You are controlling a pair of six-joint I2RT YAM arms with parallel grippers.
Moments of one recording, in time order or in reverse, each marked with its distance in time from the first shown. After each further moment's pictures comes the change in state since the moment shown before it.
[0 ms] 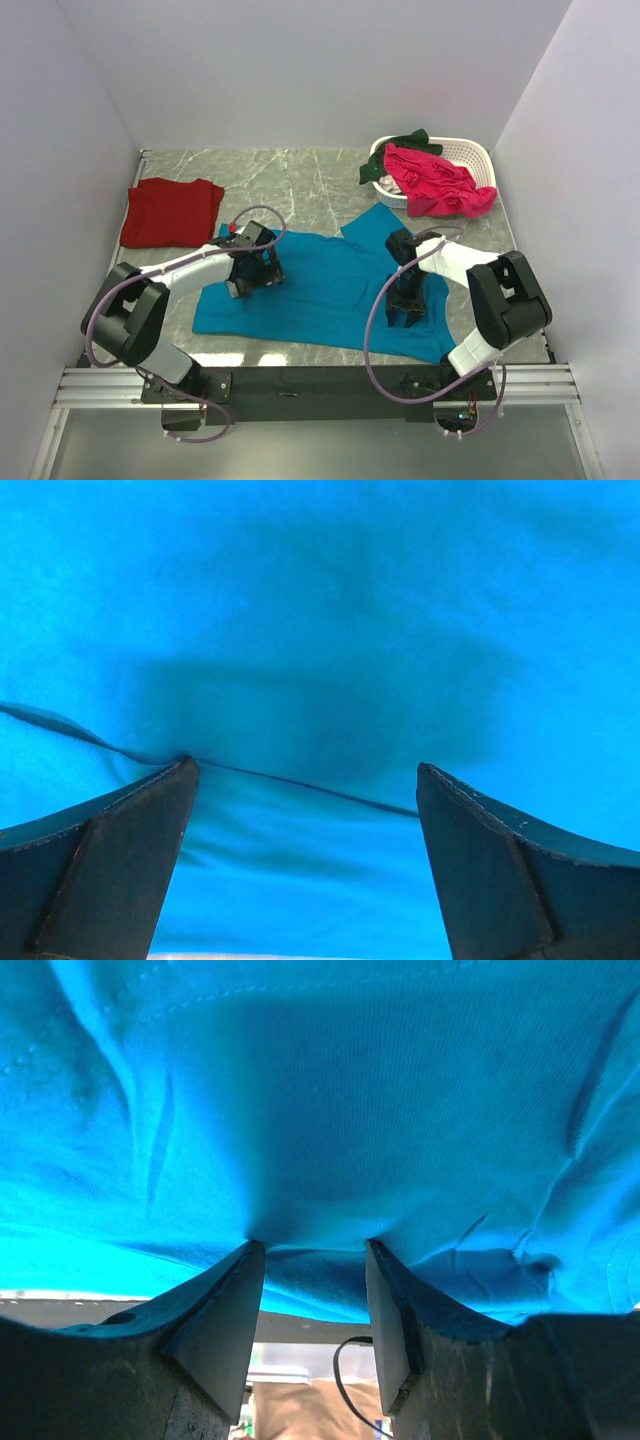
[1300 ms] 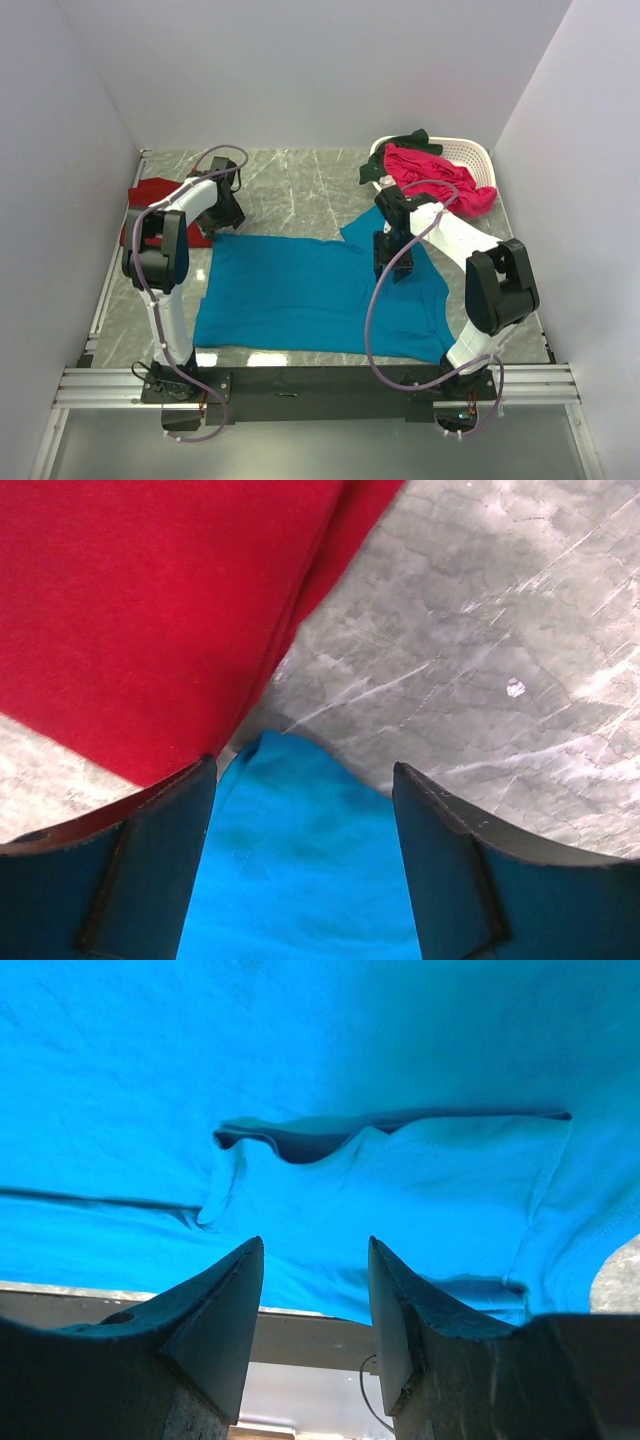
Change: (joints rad) left arm 0.389 0.505 0.682 -0.258 -0.172 0.192; right arm 0.008 0.096 0.404 -0.120 0.050 -0.088
